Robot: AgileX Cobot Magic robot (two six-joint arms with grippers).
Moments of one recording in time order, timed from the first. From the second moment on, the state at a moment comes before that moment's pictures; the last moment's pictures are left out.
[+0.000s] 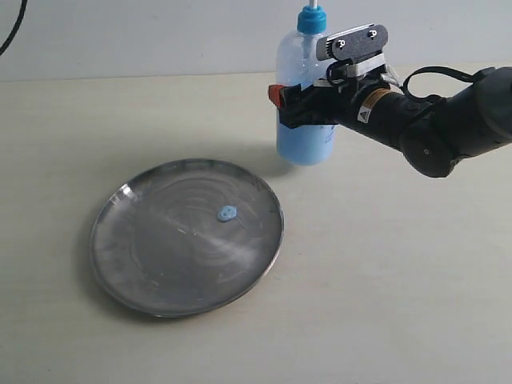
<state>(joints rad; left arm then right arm) -0.55 1.55 -1.34 -0.43 0.42 0.34 0.33 2.04 -0.96 -0.32 -0.76 0.24</state>
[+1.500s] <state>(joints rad) -0.55 1.22 -0.99 -0.42 0.27 0.34 0.30 2.05 -0.97 -0.32 -0.77 0.22</state>
